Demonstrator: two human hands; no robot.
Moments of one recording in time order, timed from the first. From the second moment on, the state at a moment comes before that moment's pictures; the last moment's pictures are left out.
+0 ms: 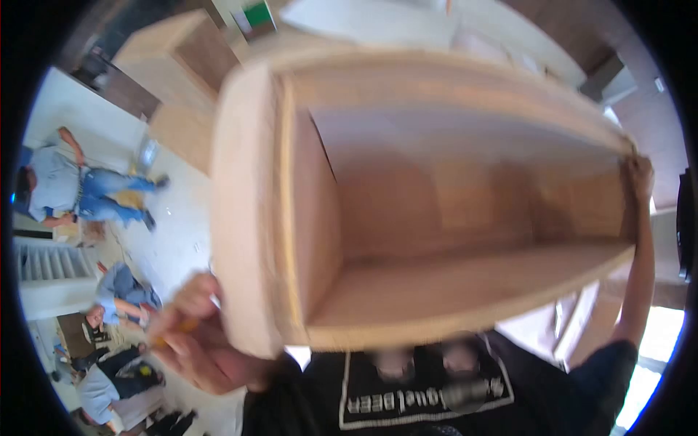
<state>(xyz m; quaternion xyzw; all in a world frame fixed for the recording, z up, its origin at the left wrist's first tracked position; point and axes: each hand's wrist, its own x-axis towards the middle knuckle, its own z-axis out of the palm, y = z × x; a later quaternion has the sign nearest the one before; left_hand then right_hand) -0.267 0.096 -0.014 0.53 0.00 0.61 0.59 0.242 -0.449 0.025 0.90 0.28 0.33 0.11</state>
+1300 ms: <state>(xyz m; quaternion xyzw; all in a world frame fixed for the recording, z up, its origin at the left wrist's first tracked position) -0.262 0.078 0.000 0.58 0.11 0.64 0.48 0.230 -0.429 0.030 0.91 0.23 0.34 -0.07</state>
